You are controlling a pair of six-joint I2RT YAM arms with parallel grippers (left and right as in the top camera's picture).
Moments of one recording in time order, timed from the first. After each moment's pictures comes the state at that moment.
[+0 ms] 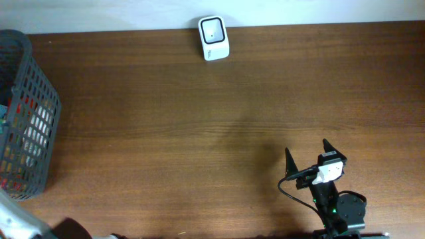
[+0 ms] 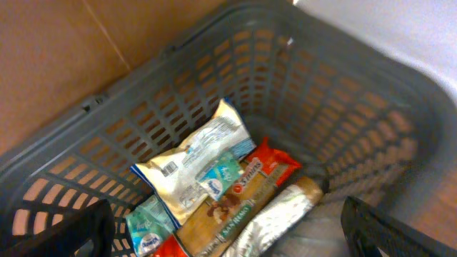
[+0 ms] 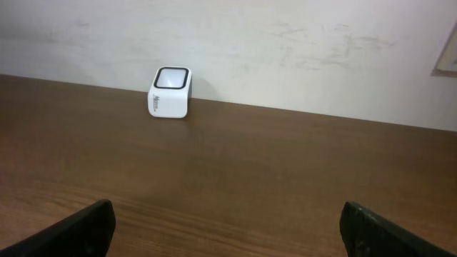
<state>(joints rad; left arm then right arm) 0.76 1.62 1.98 -0.99 -0.06 0.04 0.06 0.01 0.01 -0.07 -0.13 -0.05</state>
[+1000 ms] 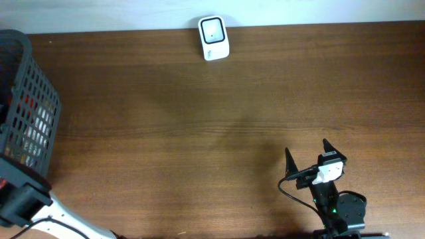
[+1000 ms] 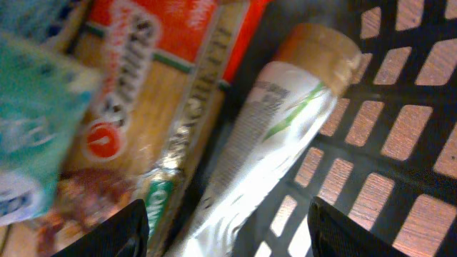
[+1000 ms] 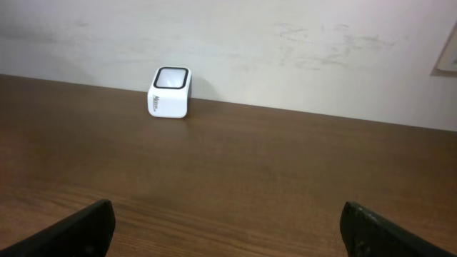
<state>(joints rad) 0.80 2.21 1.98 -1.12 0.28 0.33 0.06 0.01 0.01 -0.07 -0.13 -0.05</state>
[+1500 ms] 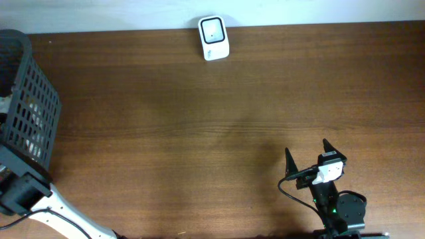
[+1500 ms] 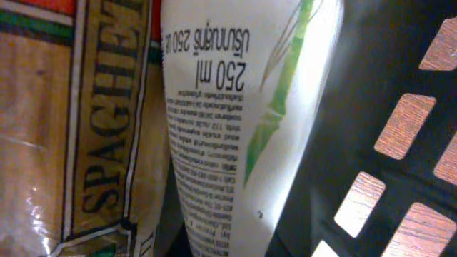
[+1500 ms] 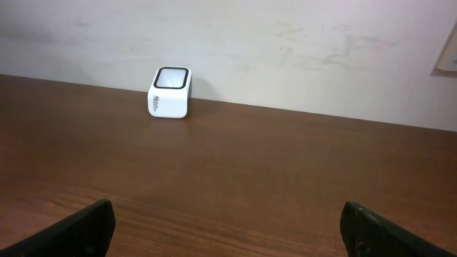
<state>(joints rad) 0.77 2.32 1.99 -1.11 0.23 0.37 0.06 0.01 0.01 -0.07 -0.13 -0.05</state>
